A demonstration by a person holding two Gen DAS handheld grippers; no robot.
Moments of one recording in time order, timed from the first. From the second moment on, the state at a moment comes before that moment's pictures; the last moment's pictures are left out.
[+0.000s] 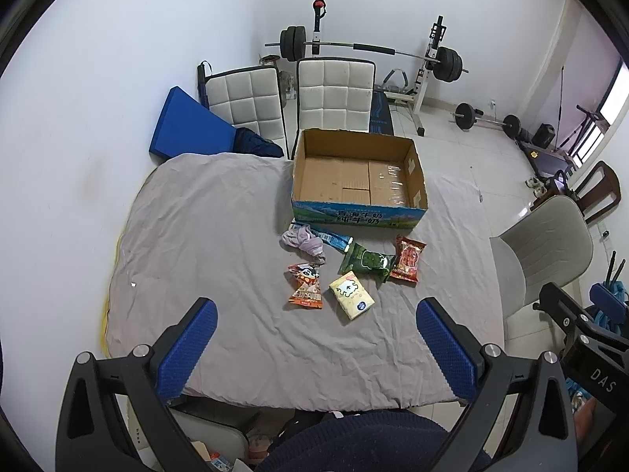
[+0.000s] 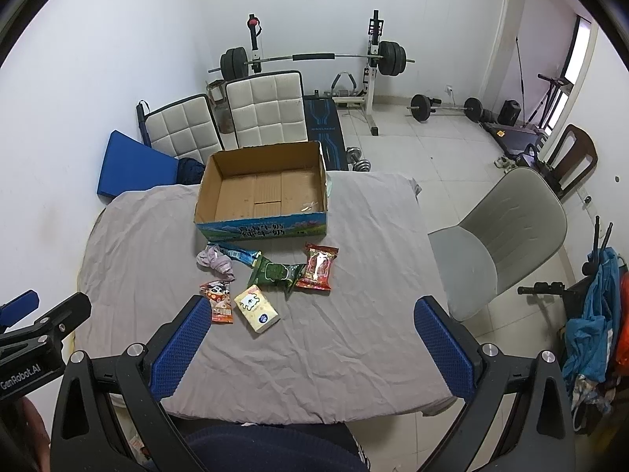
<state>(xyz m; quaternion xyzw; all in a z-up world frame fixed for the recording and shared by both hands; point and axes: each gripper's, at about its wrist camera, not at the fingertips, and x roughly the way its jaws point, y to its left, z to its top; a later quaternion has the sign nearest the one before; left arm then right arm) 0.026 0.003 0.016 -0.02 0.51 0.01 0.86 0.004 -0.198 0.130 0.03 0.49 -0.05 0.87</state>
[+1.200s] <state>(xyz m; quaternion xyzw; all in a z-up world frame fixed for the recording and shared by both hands) 0.198 0.083 -0.328 -0.03 0.70 0.03 0.71 0.195 -0.092 -0.320 -0.02 0.74 0.03 0.67</state>
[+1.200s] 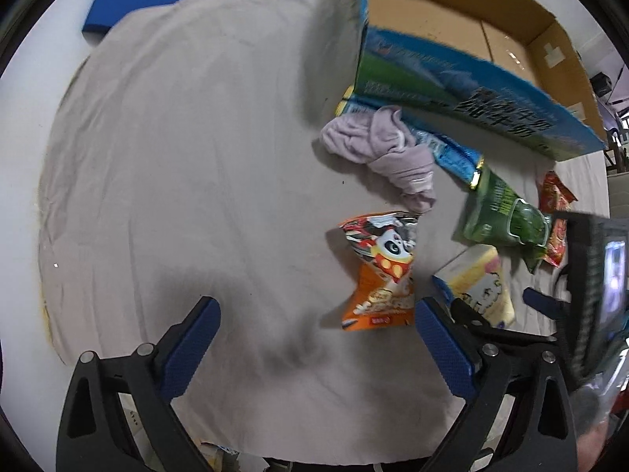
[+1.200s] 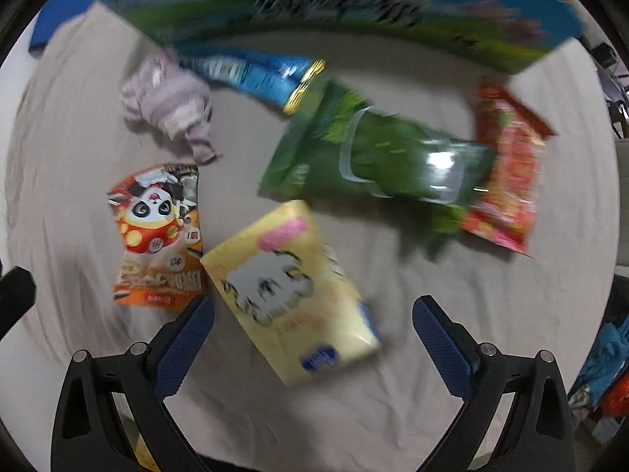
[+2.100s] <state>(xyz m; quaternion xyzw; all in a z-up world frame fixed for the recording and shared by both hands) 0.237 0.040 -0.432 -0.06 0.75 -0.05 0.66 0.157 -0.145 -0.395 0.10 0.79 -0.05 0.61</state>
